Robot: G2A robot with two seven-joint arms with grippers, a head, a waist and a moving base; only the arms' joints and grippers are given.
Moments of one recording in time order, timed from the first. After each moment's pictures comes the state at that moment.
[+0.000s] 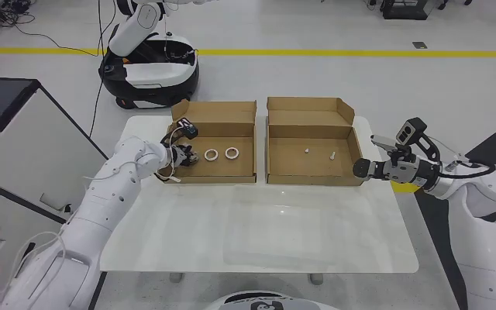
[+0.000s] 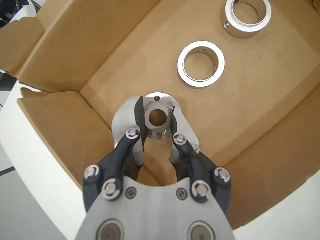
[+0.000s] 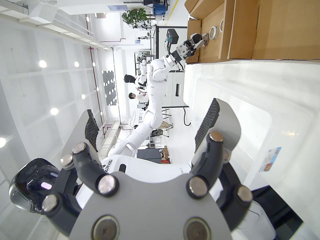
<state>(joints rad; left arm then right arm) 0.90 -1.06 -0.95 -1.10 1.07 -0.52 -0.72 -1.54 -1.00 1.86 -1.74 0.51 0.35 1.28</state>
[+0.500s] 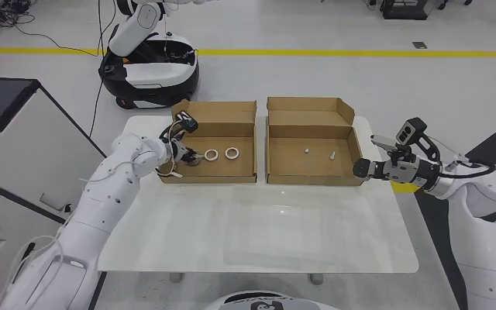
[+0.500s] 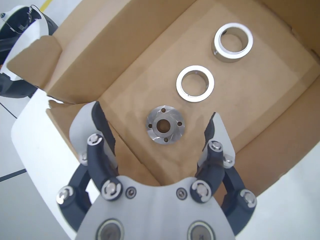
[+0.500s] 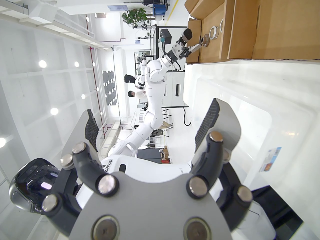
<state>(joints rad) 0.94 -1.05 -1.02 -1.24 1.06 -0.50 -0.70 -1.54 -1.00 1.86 -1.74 0.51 0.35 1.28</state>
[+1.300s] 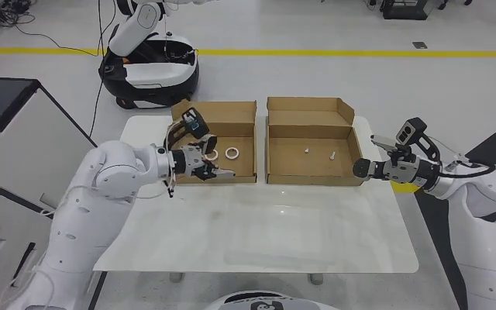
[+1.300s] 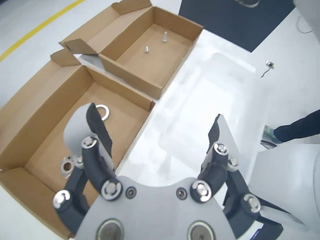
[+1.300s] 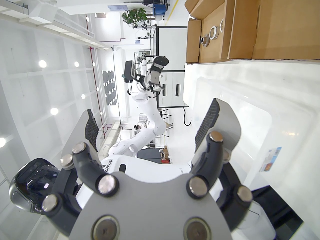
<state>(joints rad) 1.23 -0.98 -1.28 -1.87 0.42 -0.57 -0.97 -1.54 -1.00 1.86 -1.74 0.51 0.35 1.28</state>
